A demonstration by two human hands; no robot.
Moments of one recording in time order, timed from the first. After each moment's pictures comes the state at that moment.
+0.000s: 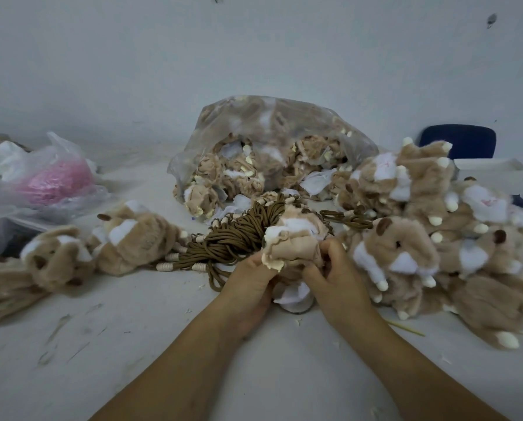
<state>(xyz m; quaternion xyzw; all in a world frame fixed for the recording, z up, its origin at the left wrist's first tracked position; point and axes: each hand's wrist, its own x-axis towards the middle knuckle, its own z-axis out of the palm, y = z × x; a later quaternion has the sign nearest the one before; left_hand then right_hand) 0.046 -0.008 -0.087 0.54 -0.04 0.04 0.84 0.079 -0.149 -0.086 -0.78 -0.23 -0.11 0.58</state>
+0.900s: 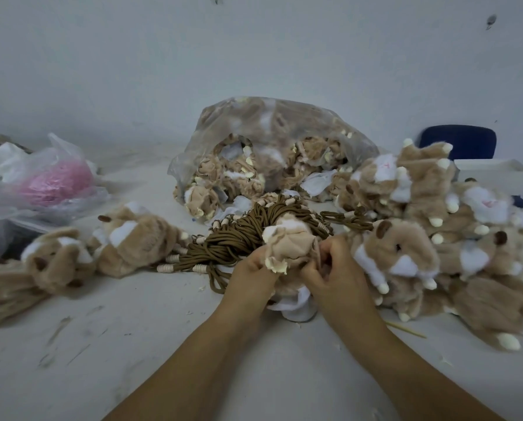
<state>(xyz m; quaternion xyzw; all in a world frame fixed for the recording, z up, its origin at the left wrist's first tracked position) 0.043 -0.009 -0.091 0.64 0.04 0.08 0.76 0.074 -0.147 -0.081 -0.79 -0.23 -0.20 0.53</state>
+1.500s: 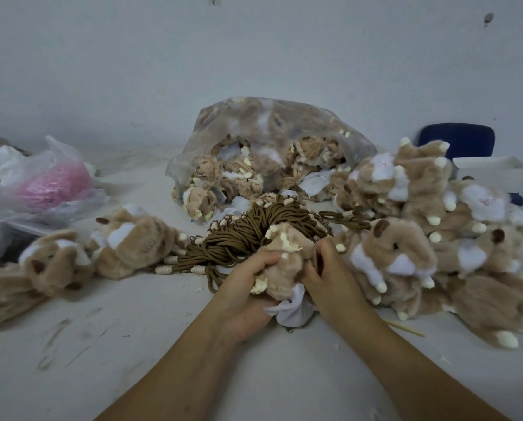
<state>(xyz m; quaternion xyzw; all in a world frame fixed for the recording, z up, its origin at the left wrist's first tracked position) 0.042 -0.003 -0.079 0.38 -0.02 -0.09 0.92 0.085 -0.147 -0.087 -0.79 -0.22 -0.09 0.56</state>
